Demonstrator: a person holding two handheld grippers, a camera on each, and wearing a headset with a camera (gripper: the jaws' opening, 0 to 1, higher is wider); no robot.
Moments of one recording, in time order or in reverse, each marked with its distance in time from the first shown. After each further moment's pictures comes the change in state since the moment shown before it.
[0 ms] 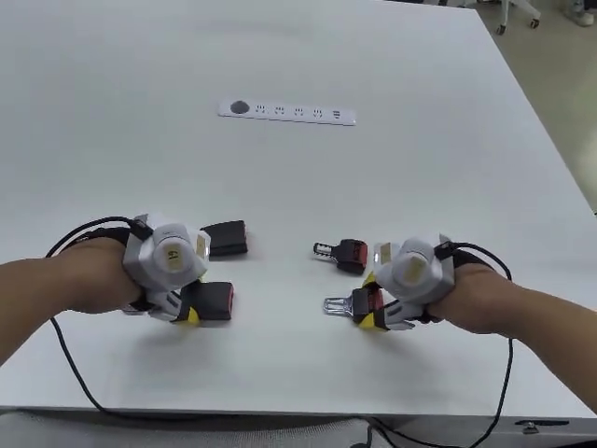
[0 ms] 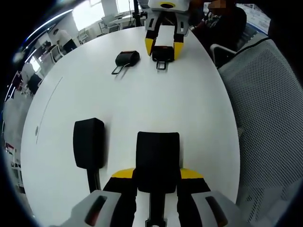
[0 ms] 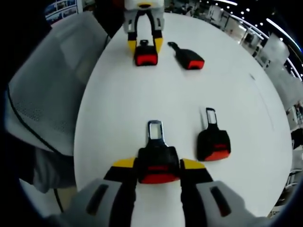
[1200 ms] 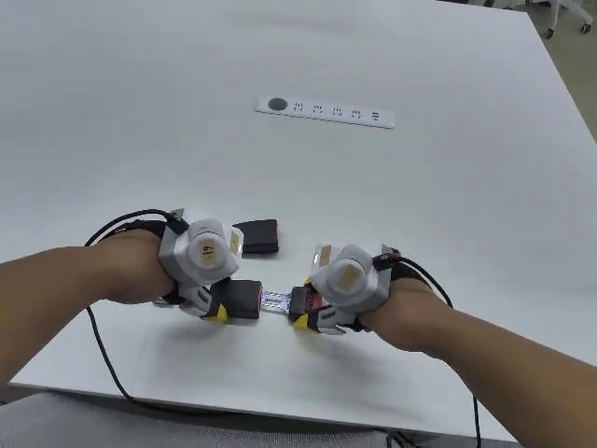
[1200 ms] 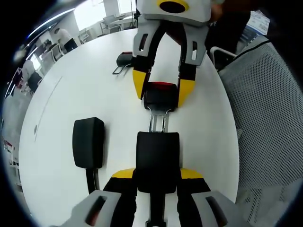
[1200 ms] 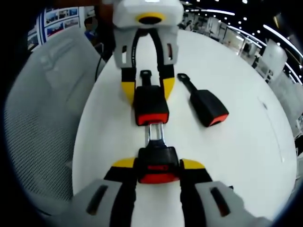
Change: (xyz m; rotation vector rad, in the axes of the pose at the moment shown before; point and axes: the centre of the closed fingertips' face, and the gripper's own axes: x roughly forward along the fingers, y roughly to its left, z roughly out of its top) left arm 0.000 0.002 0.000 -0.014 -0.015 -0.015; right arm 0.054 0.009 0.116 0.001 -0.150 0.010
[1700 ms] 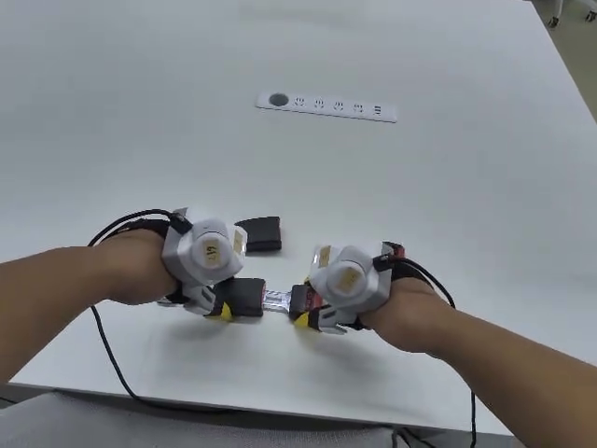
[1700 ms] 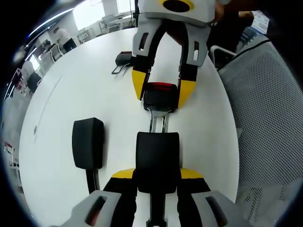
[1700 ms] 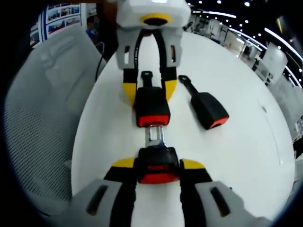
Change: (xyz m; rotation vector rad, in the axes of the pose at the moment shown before) left arm 0.000 0.001 0.002 0.009 0.011 -0.004; right arm -0.002 -0.001 0.000 -0.020 -0.005 -0.017
